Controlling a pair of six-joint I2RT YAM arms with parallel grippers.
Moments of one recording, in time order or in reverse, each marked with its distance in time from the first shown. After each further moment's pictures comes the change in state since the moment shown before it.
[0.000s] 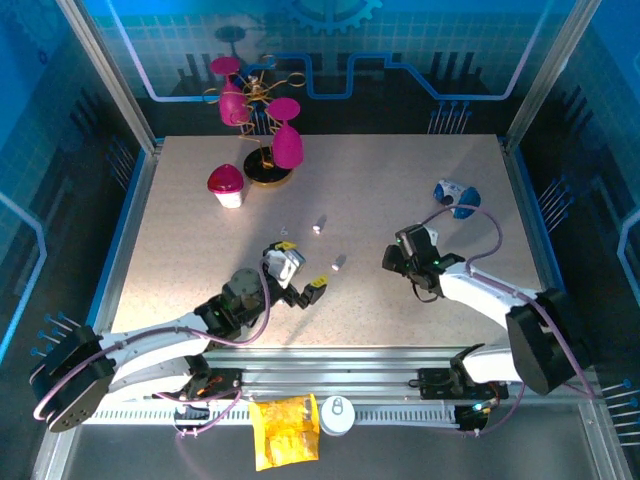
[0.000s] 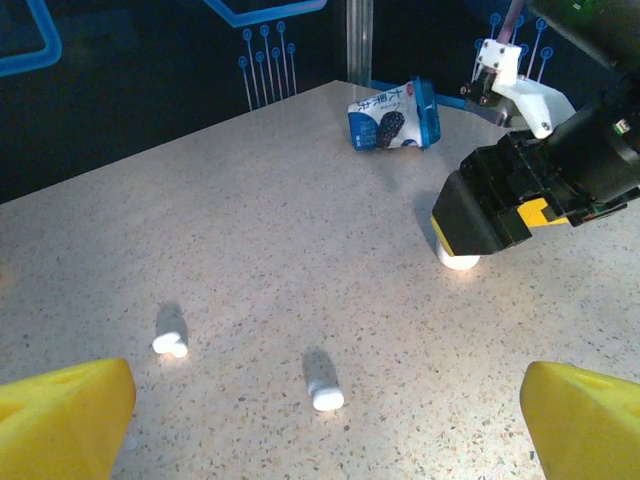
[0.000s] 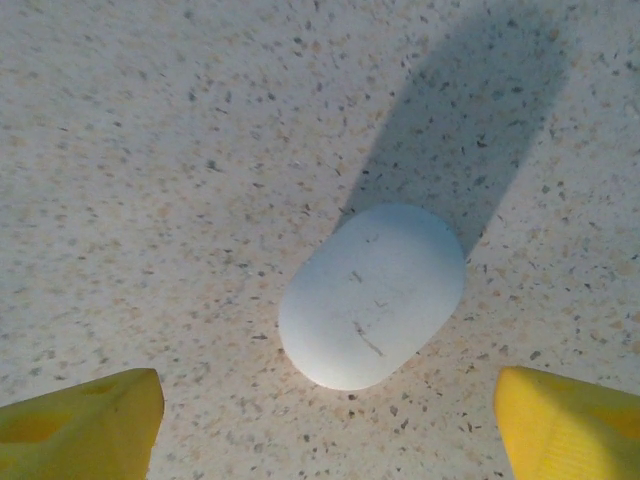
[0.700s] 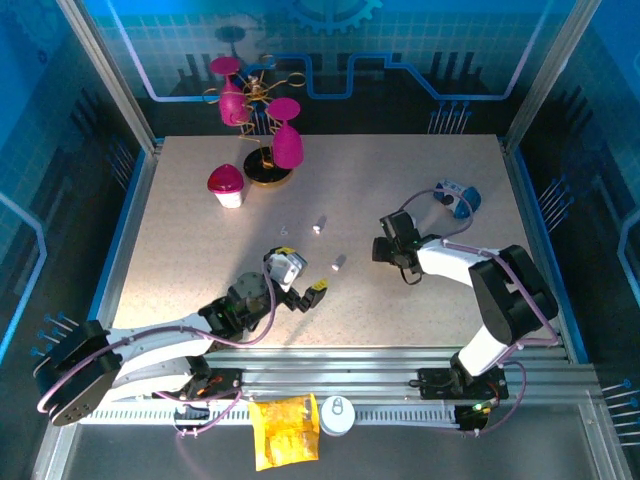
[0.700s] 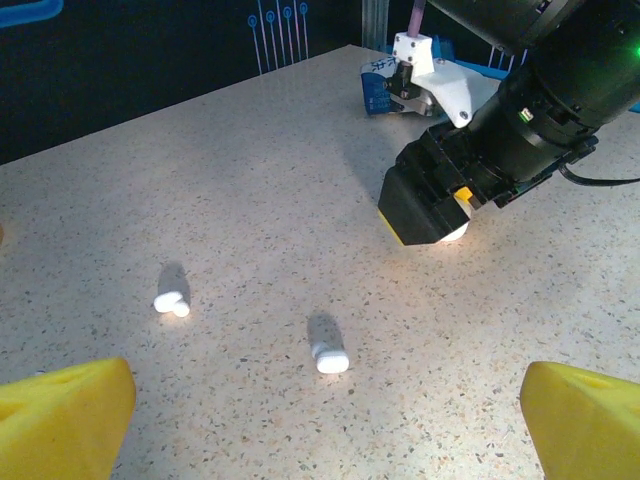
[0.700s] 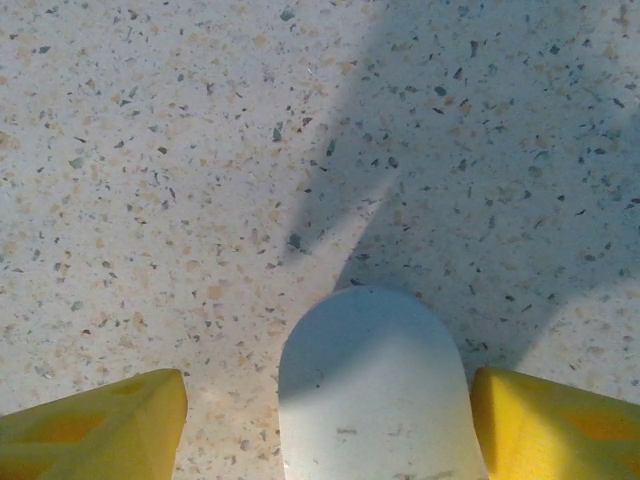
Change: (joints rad) left arm -0.022 0.039 -0.016 0.000 -0.048 -0.023; right arm -0.005 0.276 0.175 0.069 -0.027 -0.199
